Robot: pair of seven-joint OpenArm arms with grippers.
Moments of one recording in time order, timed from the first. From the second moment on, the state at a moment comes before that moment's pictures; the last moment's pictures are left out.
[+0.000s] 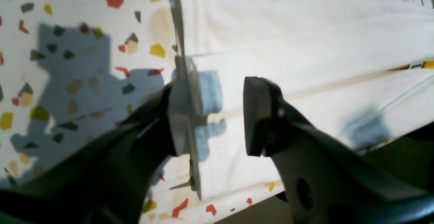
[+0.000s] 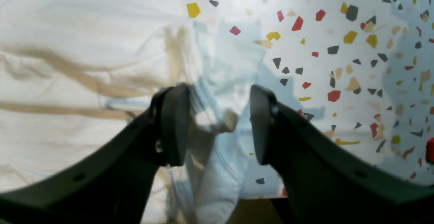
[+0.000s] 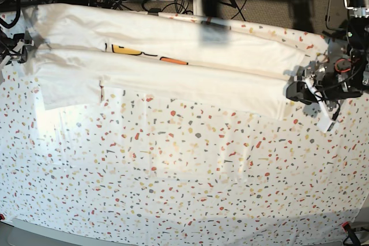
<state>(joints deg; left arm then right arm) -1.2 -24.7 -9.2 88.8 -47.4 -27.8 65.8 -16.8 30.1 41.0 91.7 23.1 34.6 -53.9</state>
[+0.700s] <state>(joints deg) -1.9 -18.5 -9.2 98.5 -46.9 -27.7 54.8 4.1 31.8 41.2 79.0 27.7 34.1 -54.0</state>
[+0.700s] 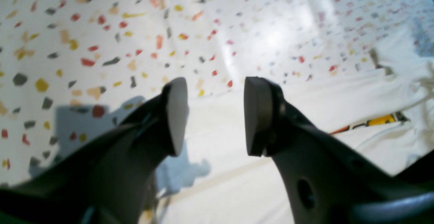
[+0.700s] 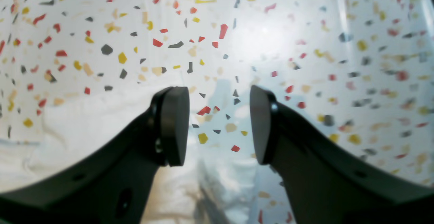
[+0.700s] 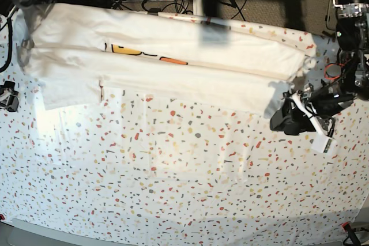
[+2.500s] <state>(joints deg) -1.8 -14.8 -9.2 98.8 -44.4 -27.8 56.3 21.1 34.4 16.9 58.3 58.4 34.2 -85.0</state>
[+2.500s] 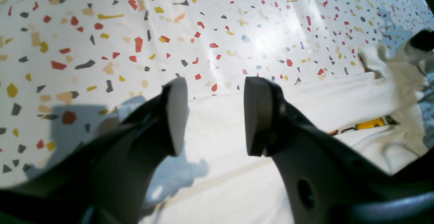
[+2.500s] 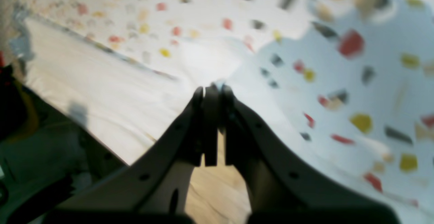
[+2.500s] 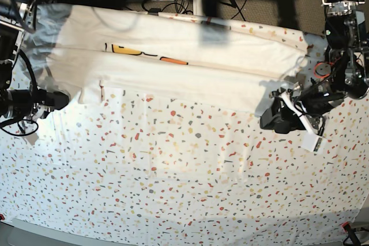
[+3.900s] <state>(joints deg) -1.8 -14.8 -9.2 98.8 -44.4 -27.8 56.3 -41.3 34.6 35.3 105.6 69.3 34.2 -84.6</state>
